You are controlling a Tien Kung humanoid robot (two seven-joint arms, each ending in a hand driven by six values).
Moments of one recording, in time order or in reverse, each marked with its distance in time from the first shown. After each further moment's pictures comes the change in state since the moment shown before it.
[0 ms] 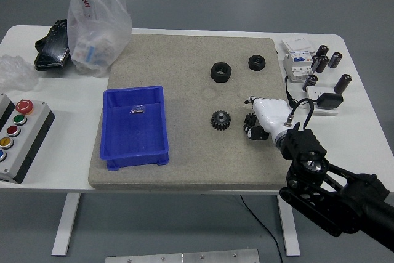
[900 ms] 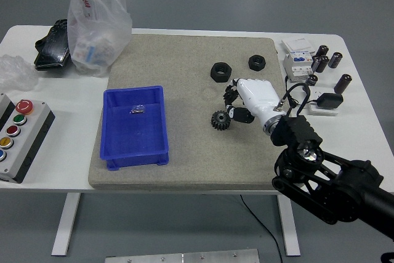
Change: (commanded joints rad) left arm 0.003 0.004 -0.002 0.000 -0.004 0.004 0.011; right arm 0.130 0.029 -0.075 0.101 0.128 -0.123 0.083
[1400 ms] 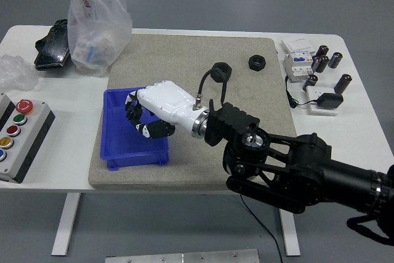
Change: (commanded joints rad) left arm -0.006 0.009 0.002 0.000 0.002 0.002 0.010; right arm 0.261 0.140 -0.231 0.044 0.070 0.197 0.162
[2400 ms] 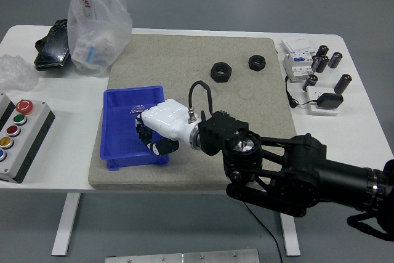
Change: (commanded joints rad) left arm -0.005 -0.001 -0.030 0.000 0.026 -0.001 0.002; right arm 0.003 -0.006 -0.052 -0.005 0.051 0.147 -0.101
